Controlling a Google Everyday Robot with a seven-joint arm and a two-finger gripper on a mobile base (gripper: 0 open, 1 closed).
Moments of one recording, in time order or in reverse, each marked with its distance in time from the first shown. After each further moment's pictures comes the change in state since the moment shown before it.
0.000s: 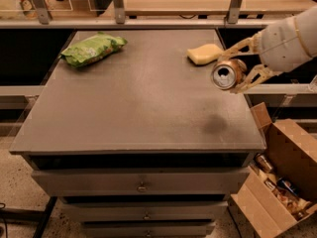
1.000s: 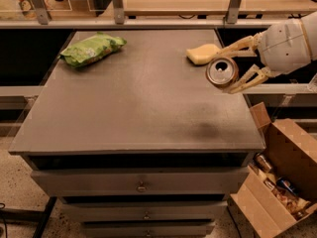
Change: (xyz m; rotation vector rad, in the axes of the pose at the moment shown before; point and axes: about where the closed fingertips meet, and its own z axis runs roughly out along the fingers) arm -0.024 0.003 -0.008 0.038 -0.220 0.150
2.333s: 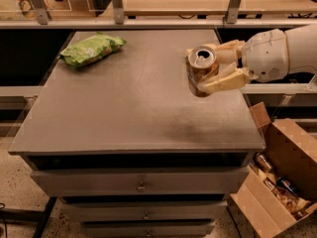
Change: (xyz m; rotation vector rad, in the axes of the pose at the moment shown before) arm -0.029 -0.010 0.031 0.098 -0.200 0.476
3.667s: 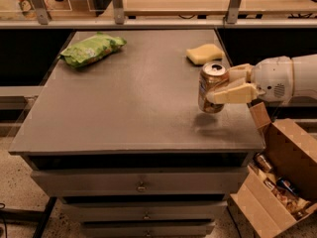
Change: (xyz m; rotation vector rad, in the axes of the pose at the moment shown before) arm 0.058 0.006 -0.008 0.050 -0.033 0.362
